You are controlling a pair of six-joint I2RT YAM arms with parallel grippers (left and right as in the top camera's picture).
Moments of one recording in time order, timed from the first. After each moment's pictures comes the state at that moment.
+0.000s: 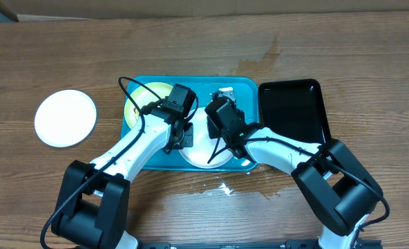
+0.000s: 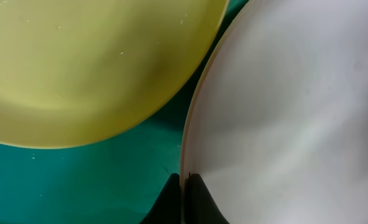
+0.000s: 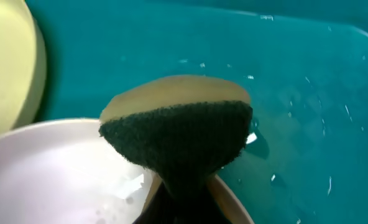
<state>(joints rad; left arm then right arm) -0.40 1.72 1.09 -0.78 -0.08 -0.41 0.70 1.92 1.05 -0.01 0.25 0.47</state>
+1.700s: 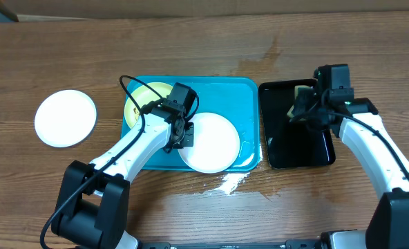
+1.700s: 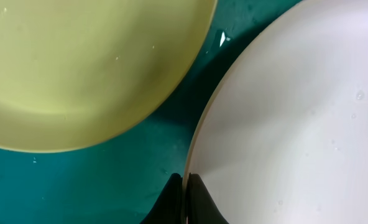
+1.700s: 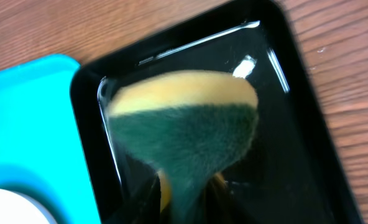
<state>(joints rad) -0.41 1.72 1.10 -0.79 -0.08 -0.38 0.08 1.57 1.05 -0.55 -0.07 0.39</state>
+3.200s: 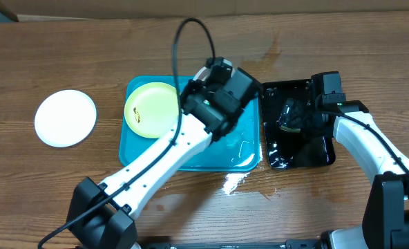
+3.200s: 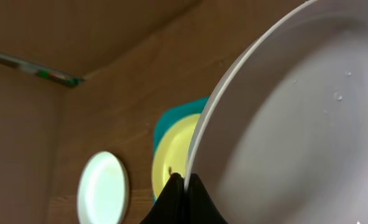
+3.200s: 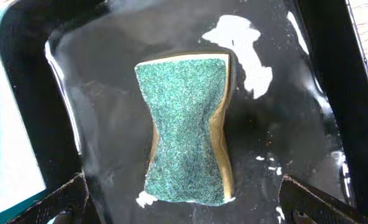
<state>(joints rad) -0.74 1.73 1.51 -0.87 -0.90 -0.20 0.08 1.64 1.01 -0.56 -0.09 0.38</state>
